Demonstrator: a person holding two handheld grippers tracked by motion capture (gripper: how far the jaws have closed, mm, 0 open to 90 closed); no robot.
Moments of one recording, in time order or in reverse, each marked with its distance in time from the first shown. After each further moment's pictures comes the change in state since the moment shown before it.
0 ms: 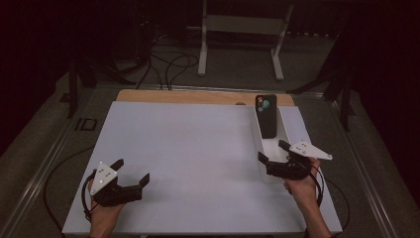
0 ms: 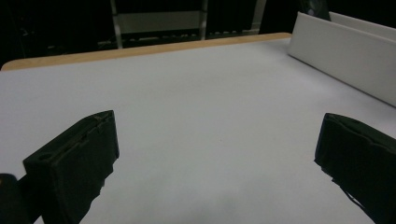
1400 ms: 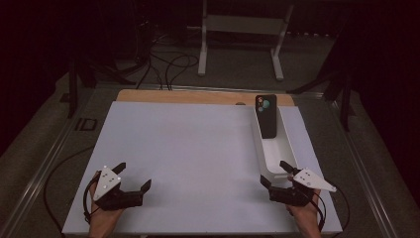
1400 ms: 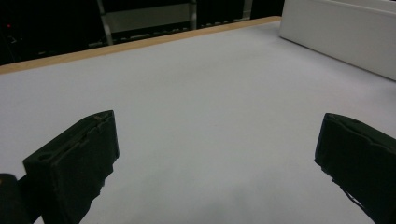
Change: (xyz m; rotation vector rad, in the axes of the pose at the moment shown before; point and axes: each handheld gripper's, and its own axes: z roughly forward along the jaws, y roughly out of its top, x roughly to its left) left arm -0.003 -0.010 0.001 0.037 -0.023 0.075; right arm 0.012 -0.061 -0.025 -0.077 0.041 -0.035
